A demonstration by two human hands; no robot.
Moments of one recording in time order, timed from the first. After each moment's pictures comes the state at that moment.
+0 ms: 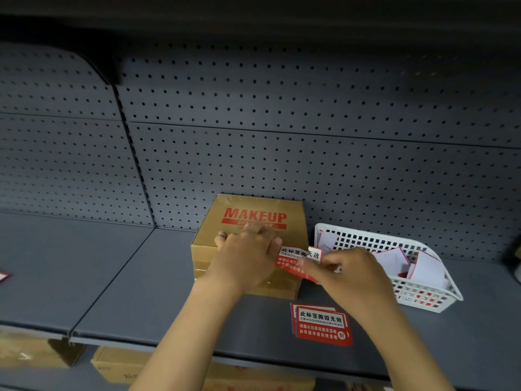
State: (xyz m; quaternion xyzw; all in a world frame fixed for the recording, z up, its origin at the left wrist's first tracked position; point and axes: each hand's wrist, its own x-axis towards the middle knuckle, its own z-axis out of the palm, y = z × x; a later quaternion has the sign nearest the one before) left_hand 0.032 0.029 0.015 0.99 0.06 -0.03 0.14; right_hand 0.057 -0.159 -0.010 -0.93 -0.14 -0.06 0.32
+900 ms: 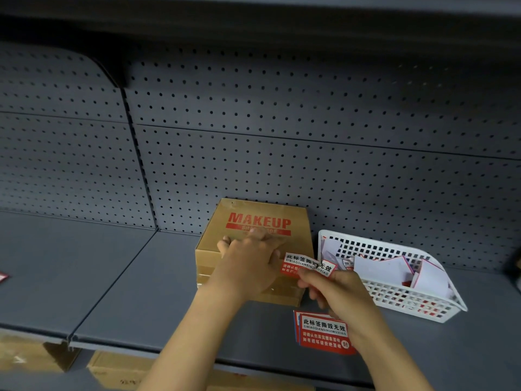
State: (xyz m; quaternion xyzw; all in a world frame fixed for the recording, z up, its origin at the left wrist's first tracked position) left_hand 0.031 0.034 0.012 0.99 0.05 -0.01 0.11; right_hand 0.044 -0.138 -0.013 -0.79 0.01 0.14 0.60
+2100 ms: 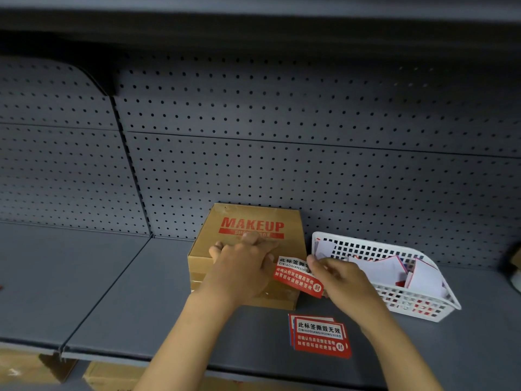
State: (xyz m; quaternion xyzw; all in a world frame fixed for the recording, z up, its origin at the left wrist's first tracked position) left_hand 0.029 0.030 0.013 0.99 0.06 -0.01 0.11; right_hand 0.072 -0.160 -0.019 -0.89 -0.10 0.08 0.45
